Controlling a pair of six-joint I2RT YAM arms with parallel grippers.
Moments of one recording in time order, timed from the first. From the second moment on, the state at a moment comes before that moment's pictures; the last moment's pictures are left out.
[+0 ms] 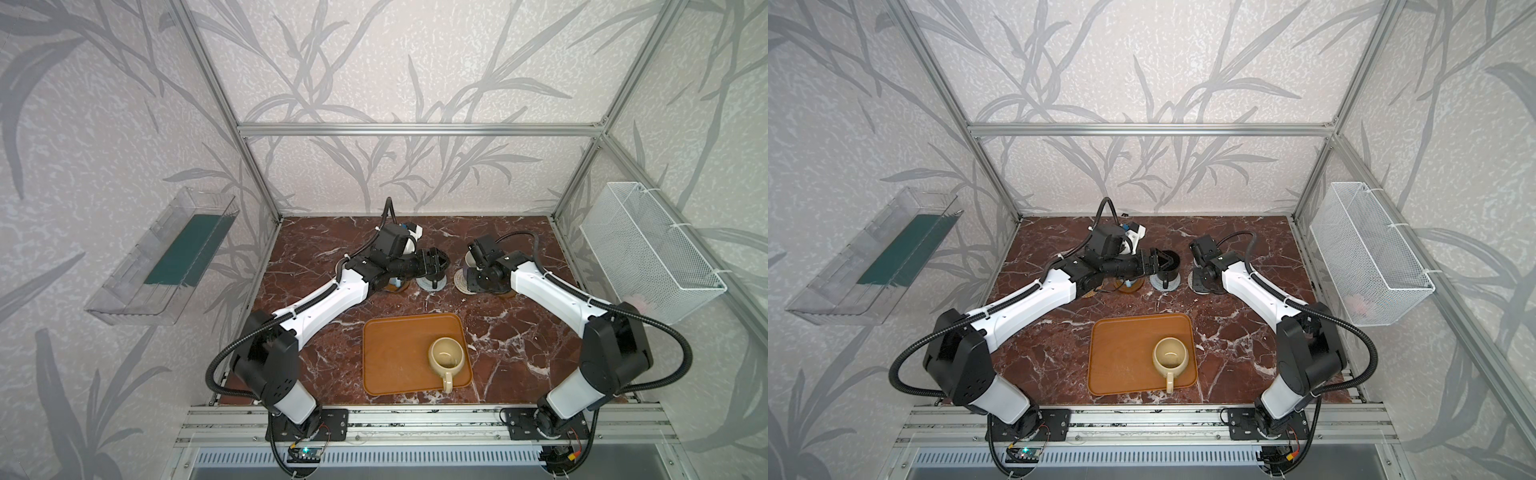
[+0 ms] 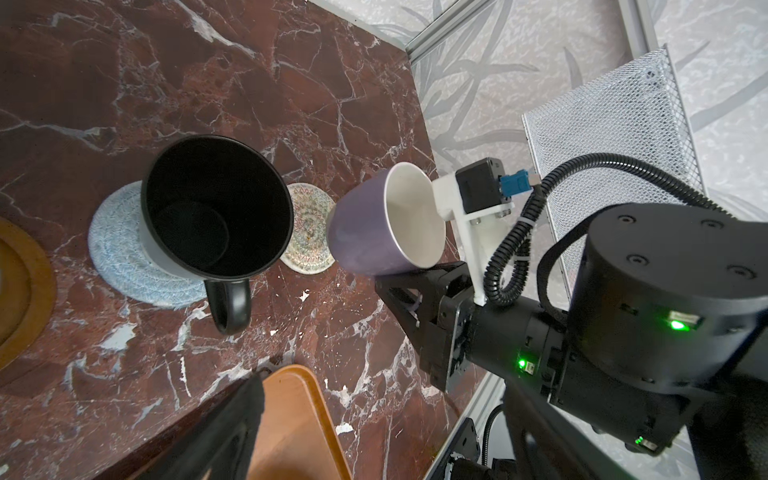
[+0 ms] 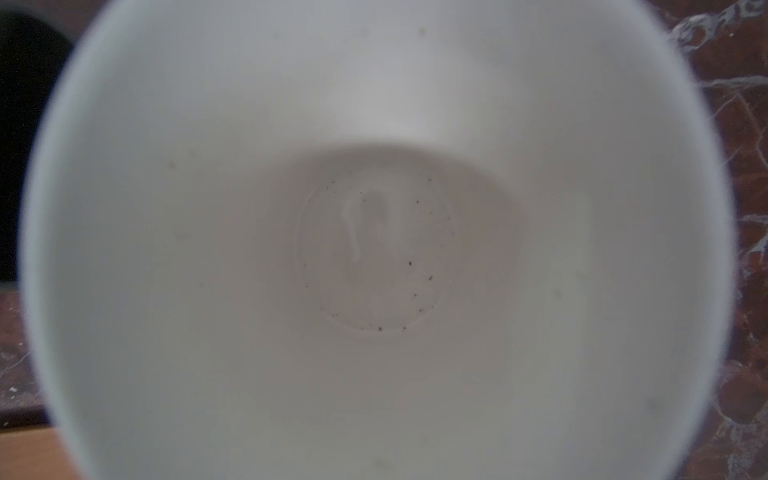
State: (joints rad) left arm -0.62 1.62 1.30 -0.24 0.39 -0.75; right arm 0.44 1.65 1.25 -0.76 0.19 0.47
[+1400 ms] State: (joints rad) left arm -0.62 1.72 1.36 -0.22 0.38 -0.74; right arm 0.42 1.88 1.32 -0.70 0.18 0.53
